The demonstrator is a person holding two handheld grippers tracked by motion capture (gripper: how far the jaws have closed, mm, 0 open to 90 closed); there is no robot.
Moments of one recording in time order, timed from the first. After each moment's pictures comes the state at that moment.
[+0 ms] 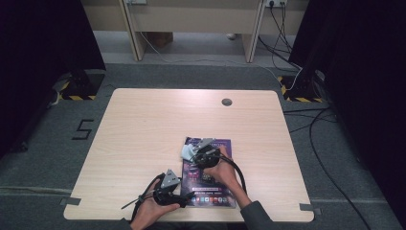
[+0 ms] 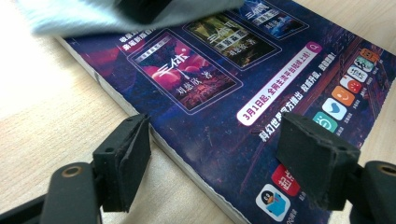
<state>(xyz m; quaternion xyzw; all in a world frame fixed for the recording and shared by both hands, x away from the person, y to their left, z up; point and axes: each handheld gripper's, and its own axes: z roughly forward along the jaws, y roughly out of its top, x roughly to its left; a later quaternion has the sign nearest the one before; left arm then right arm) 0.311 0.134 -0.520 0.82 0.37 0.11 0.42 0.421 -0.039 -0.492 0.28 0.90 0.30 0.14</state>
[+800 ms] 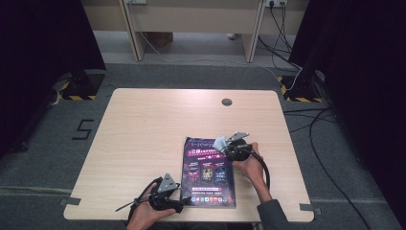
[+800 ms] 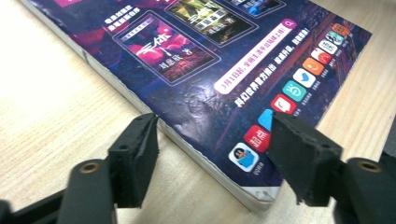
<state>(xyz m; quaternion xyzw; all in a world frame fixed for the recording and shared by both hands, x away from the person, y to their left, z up) 0.295 0.141 -0.512 0.84 0.35 0.10 0.40 0.442 -0.140 -0.489 0.39 0.86 0.27 0.19</state>
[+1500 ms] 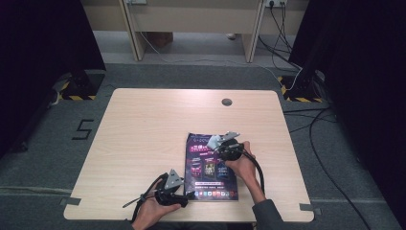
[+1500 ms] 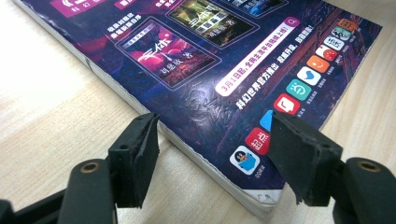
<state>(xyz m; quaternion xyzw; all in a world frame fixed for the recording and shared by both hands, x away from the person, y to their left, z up) 0.309 0.127 -0.513 0.84 0.34 0.13 0.40 0.442 -0.109 -0.490 0.37 0.87 0.27 0.21</state>
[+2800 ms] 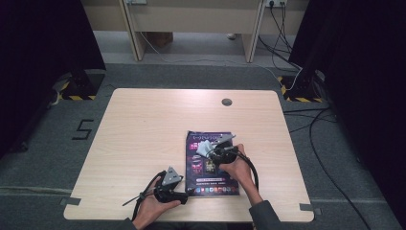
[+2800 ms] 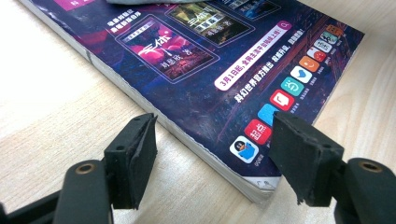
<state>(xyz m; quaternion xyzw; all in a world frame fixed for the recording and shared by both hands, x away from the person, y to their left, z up) 0.316 0.132 -0.514 0.83 0.36 0.11 0.42 0.435 -0.099 -0.490 0.36 0.87 0.30 0.15</state>
